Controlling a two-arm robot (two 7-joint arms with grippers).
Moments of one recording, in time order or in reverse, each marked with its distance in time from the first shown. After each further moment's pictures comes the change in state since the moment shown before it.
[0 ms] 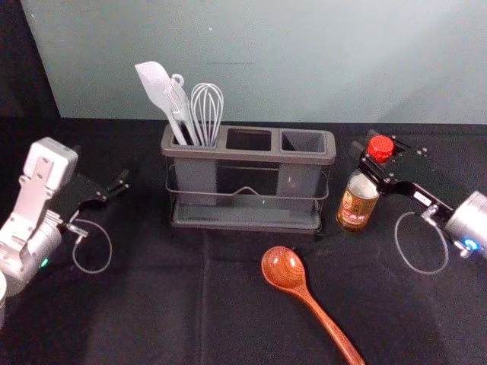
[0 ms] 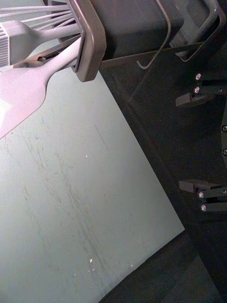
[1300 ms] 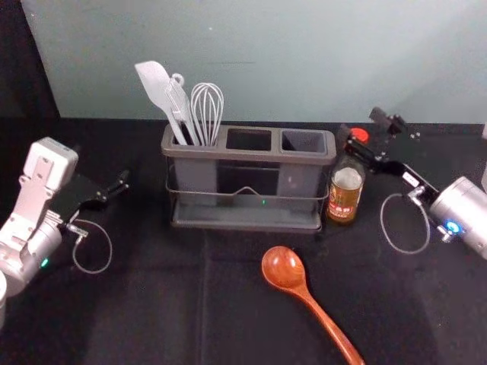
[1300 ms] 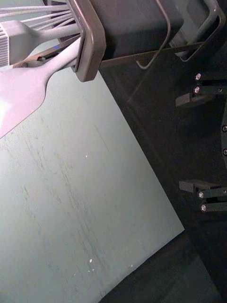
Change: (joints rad) left arm 0.000 0.000 0.000 0.000 0.000 0.000 0.000; right arm 0.066 -0.093 0.006 0.096 0.002 -0.023 -0.034
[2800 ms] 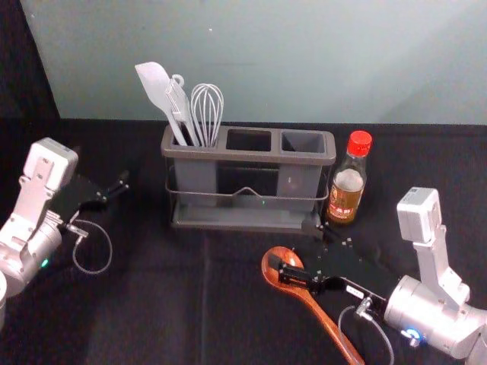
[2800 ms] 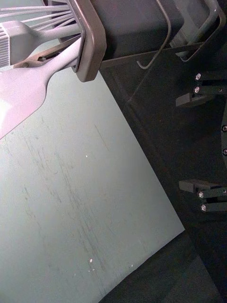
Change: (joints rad) left arm 0.000 0.000 0.000 0.000 0.000 0.000 0.000; right arm -0.271 0.093 -0.139 -0.325 -0.107 0.184 -0.063
